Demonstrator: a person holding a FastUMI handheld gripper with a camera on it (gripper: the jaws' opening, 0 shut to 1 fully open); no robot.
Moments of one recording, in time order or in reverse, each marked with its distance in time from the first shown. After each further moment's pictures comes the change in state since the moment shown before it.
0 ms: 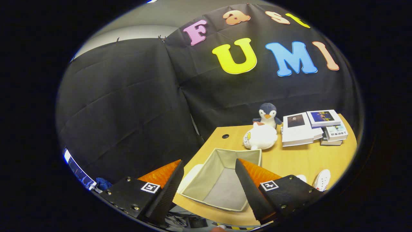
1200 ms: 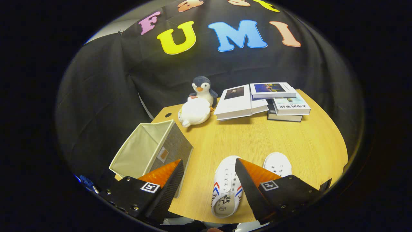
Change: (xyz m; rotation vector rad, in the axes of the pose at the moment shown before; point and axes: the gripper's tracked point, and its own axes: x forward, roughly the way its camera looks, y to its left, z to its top) arm -0.031 -0.210 -0.103 0.117 0.201 -0.304
